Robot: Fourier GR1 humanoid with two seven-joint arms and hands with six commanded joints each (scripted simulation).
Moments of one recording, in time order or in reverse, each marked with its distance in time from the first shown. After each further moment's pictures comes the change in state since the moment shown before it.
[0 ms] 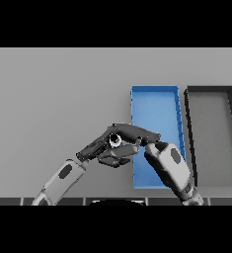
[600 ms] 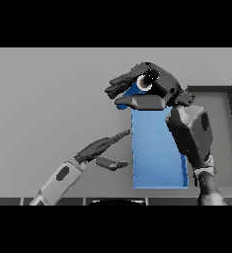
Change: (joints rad) left arm 0.026 0.028 -0.003 -0.044 0.012 -0.015 0.004; right arm -0.481 -0.208 -0.281 0.152 -0.306 -0.350 0.054
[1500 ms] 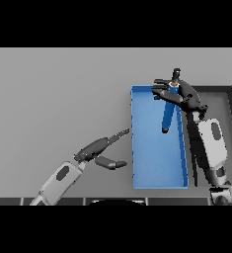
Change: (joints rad) left arm 0.009 -0.007 0.010 0.020 0.005 0.001 -0.020; right arm 0.411 -0.147 0.050 0.299 0.203 -0.139 0.082
